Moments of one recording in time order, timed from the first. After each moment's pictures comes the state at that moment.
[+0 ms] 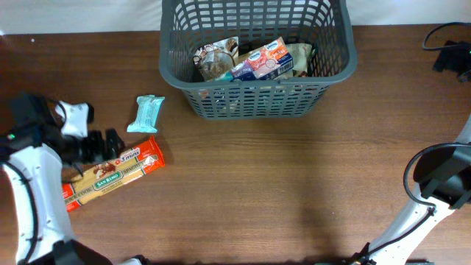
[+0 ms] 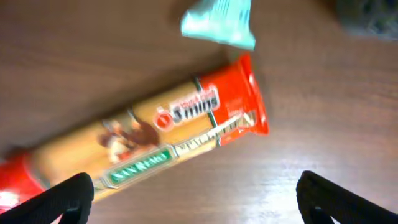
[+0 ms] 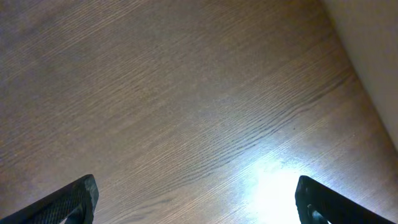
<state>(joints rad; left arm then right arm) 0.47 1.48 1.25 -1.09 0.28 0.29 -0.47 2.24 2.50 -1.42 0.14 0.03</state>
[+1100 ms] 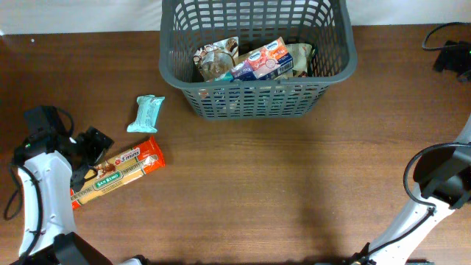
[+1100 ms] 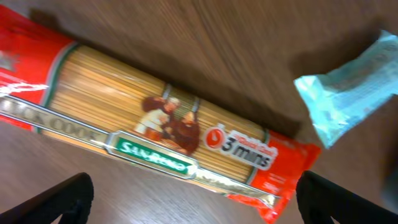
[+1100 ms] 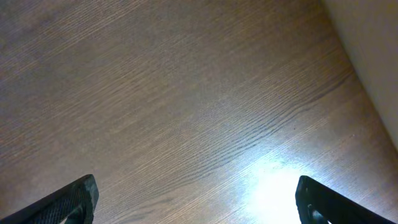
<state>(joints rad) 0.47 1.48 1.10 -0.90 0.07 -0.51 -0.47 2.24 2.50 -1.42 0.14 0.03</state>
